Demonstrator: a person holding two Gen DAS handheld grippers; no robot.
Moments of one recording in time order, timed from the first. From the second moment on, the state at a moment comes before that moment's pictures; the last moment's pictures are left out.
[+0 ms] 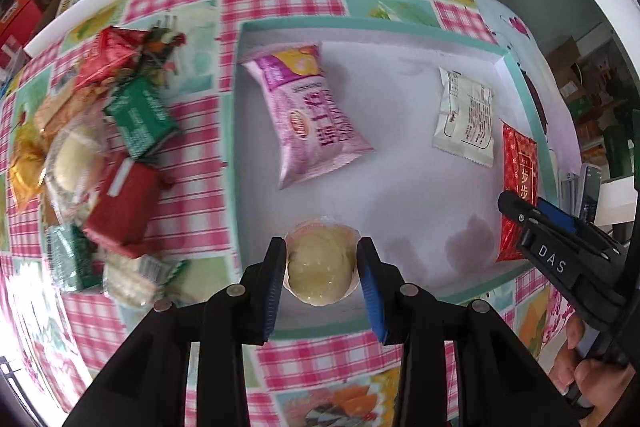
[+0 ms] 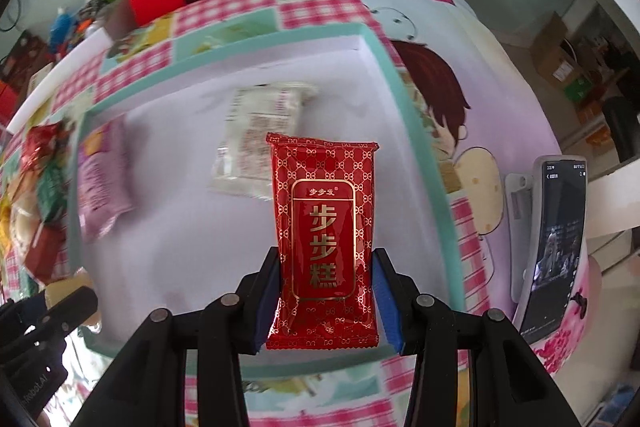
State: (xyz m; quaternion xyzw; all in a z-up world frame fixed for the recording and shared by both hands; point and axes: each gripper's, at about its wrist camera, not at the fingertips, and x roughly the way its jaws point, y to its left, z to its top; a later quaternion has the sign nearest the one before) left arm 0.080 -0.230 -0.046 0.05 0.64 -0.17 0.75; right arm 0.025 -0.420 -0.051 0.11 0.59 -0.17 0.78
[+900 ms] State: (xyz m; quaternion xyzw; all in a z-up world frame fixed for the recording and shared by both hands) left arm 0.070 -0.152 -0.029 0.02 0.63 -0.09 0.77; right arm 0.017 -0.376 -0.032 0.11 0.58 -0.13 0.80
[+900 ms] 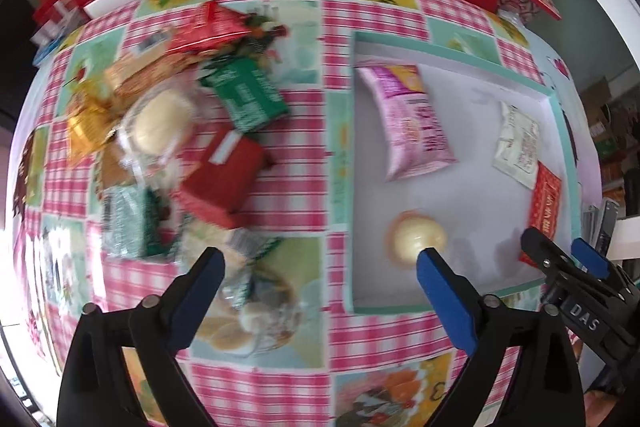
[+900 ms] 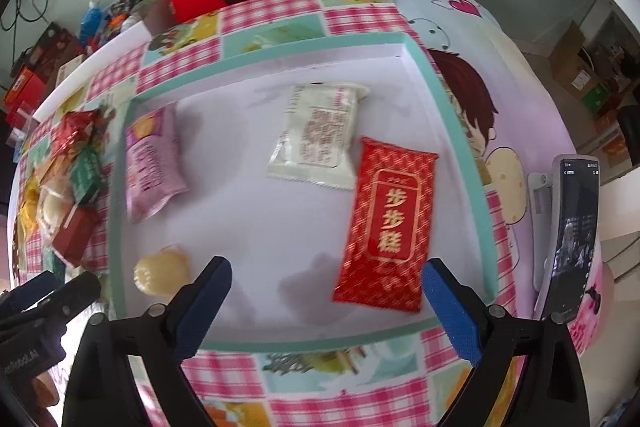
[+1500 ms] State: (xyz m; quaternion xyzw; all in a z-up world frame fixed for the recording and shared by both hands) left arm 0.069 -0.005 -0.028 -0.05 0.63 0.00 0.77; right arm 0.017 -0.272 -0.018 0.07 0.59 -0.06 0.80
